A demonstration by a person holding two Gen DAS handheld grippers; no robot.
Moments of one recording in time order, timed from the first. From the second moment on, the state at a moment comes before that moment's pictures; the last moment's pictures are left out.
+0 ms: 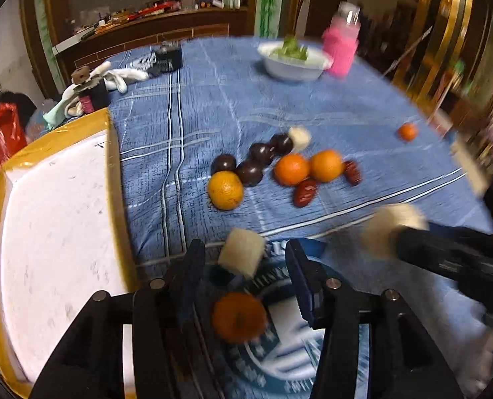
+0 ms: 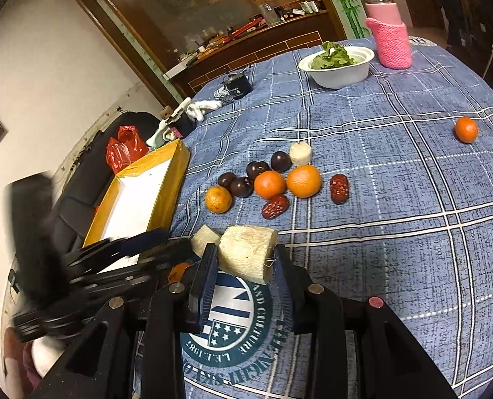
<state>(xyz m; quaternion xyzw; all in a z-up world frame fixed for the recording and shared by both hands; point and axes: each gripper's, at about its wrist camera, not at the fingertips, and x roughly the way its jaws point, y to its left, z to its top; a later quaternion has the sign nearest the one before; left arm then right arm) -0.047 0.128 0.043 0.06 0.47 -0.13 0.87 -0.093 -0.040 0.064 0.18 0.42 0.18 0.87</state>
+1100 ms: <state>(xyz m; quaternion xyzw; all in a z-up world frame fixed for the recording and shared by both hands) -0.119 0.413 0.062 -0.27 0.39 0.02 0.88 -0.065 0.220 0.045 0.00 0.49 0.33 0.80</state>
